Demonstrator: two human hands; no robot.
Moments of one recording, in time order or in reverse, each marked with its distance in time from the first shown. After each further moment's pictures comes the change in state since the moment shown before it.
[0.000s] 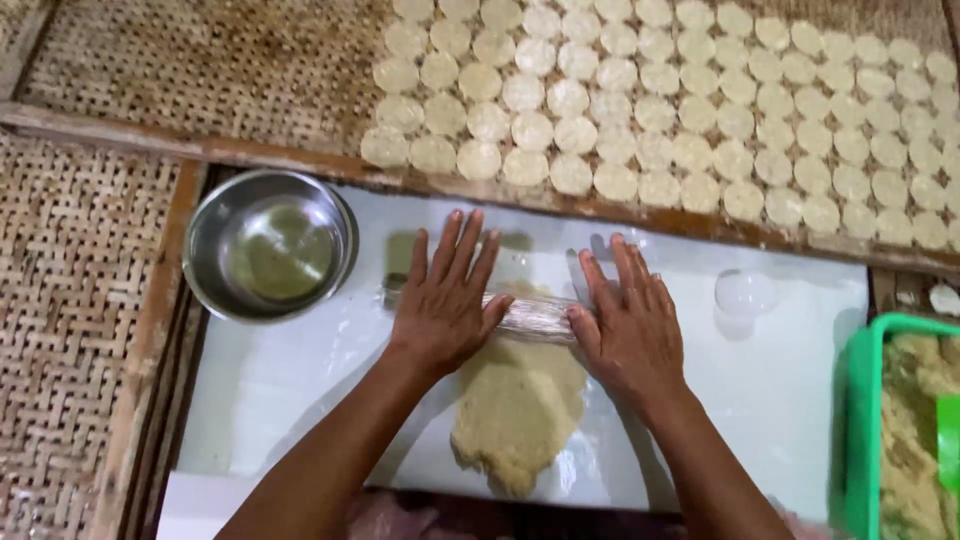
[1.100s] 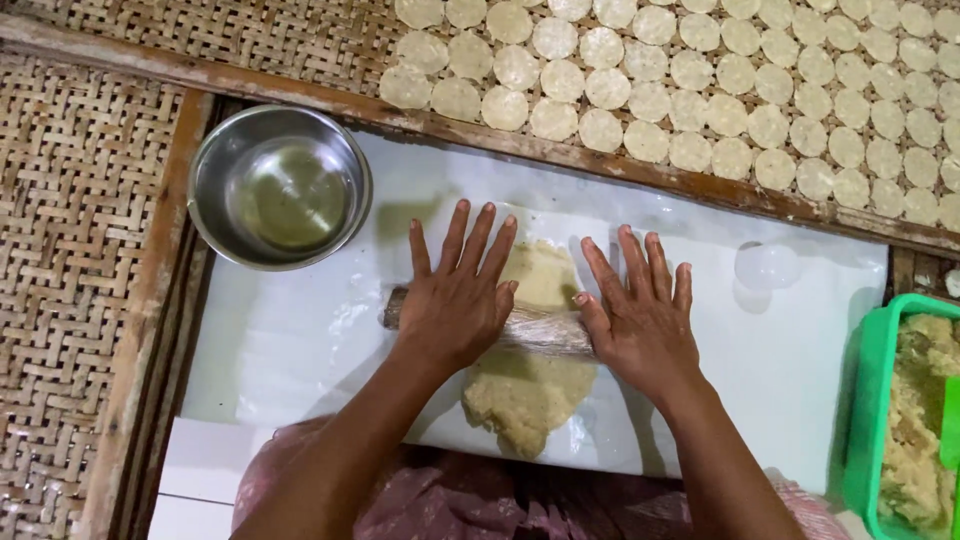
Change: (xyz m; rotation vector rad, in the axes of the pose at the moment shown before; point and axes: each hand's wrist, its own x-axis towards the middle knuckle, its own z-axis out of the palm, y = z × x) left_hand -0.038 0.017 -0.017 -0.137 -0.181 -0.076; right_hand -0.015 -0.027 -0.026 0.079 -0.382 0.167
